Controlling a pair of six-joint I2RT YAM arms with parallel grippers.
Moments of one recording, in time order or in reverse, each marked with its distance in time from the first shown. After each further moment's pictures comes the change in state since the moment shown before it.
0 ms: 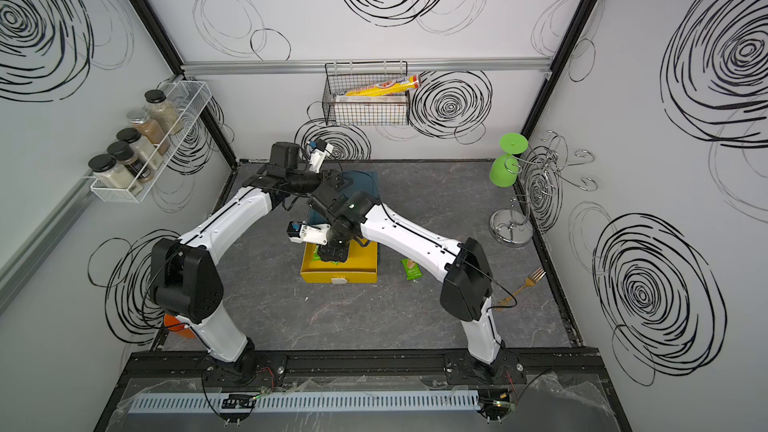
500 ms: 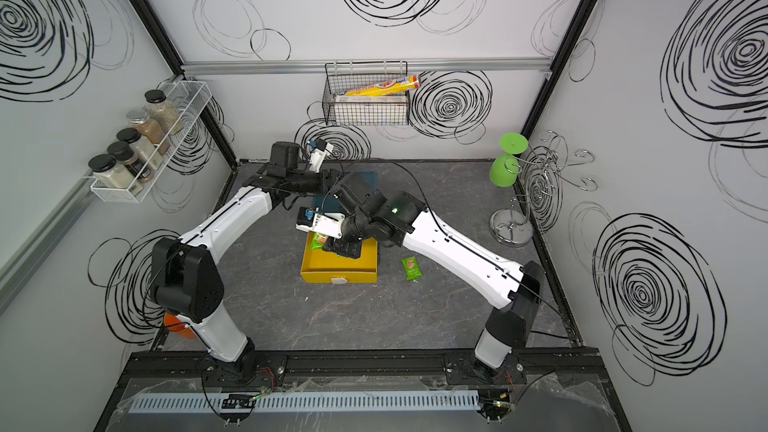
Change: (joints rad) left arm 0.003 0.005 0.005 0.002 0.012 -0.011; right arm 0.000 -0.335 -0.181 0.120 -0.033 0.039
